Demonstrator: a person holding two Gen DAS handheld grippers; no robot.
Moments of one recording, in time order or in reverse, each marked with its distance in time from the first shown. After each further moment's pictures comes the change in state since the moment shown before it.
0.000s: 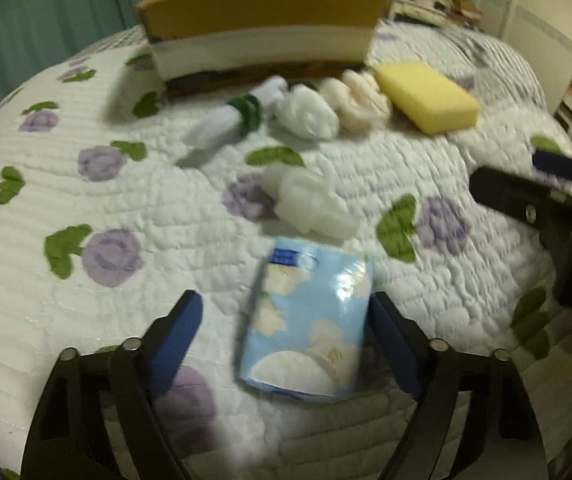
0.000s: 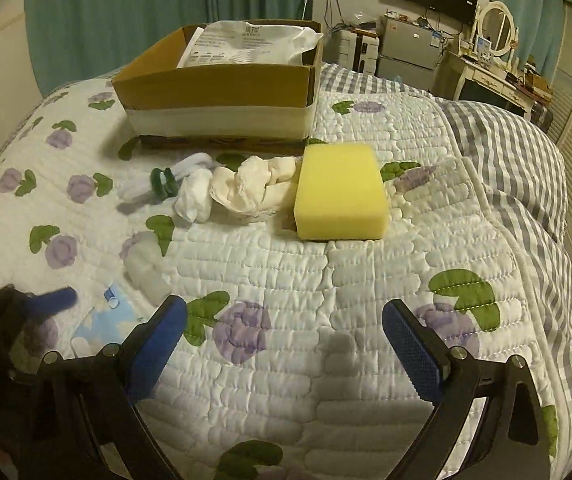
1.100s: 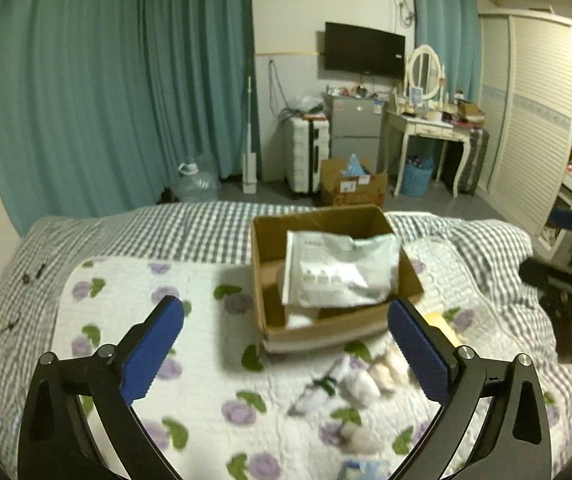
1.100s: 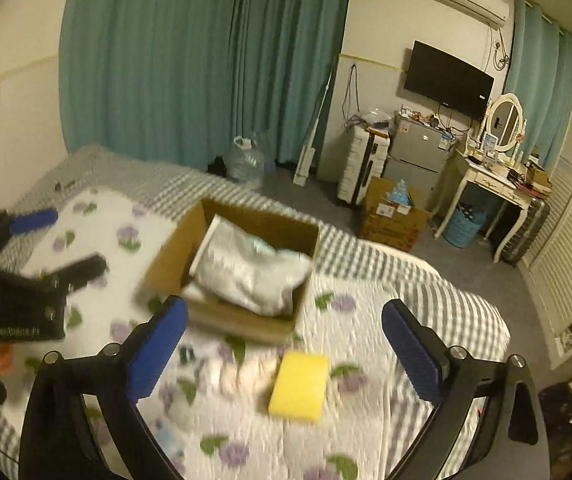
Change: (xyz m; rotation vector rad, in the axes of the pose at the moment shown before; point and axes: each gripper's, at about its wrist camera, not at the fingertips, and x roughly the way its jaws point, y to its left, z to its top) left arm -0.170 0.080 0.170 -0.042 -0.412 0.058; right arm -0.142 0.000 0.170 -0.140 -0.243 -0.002
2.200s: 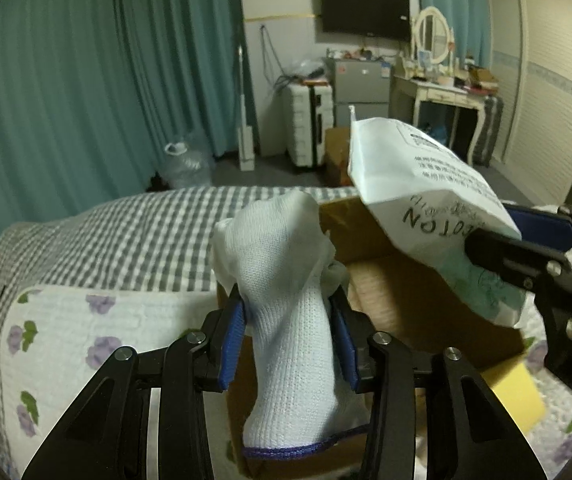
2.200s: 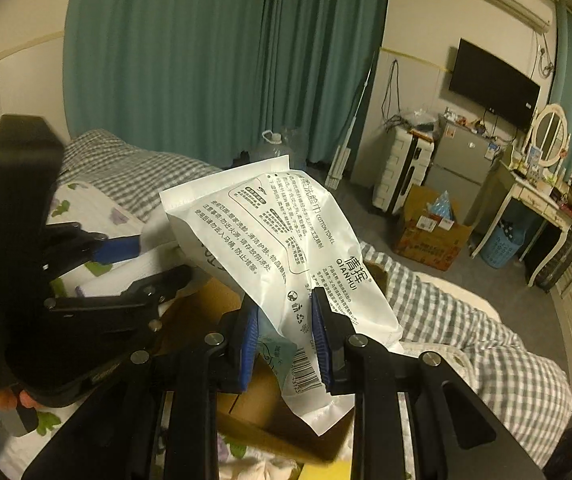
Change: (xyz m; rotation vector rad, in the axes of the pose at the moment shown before) left arm 0.187 -0.006 0.028 0.047 0.107 0.031; right arm 0.206 0.021 0.060 -0.060 0.004 0.110
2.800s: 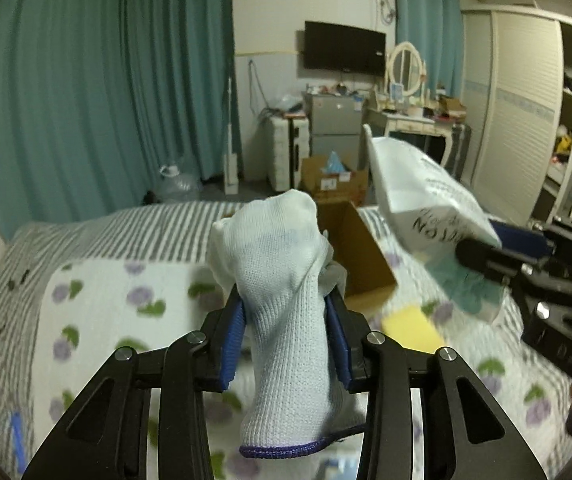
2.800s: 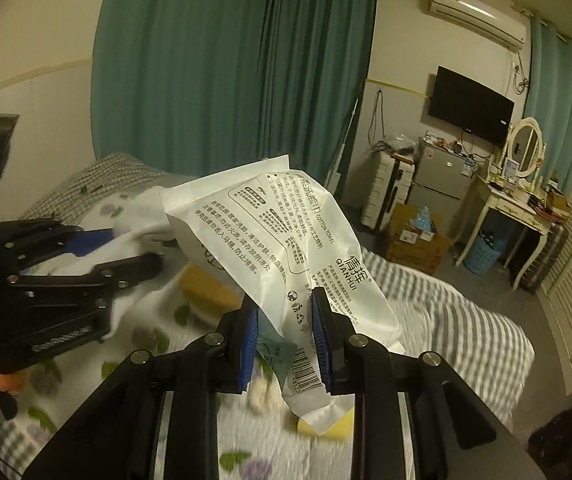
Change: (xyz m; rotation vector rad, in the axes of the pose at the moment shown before) left arm -0.170 -0.015 -0.034 -0.019 -0.098 -0.091; right arm -0.186 0.029 -0.056 0.007 -0.112 -0.034
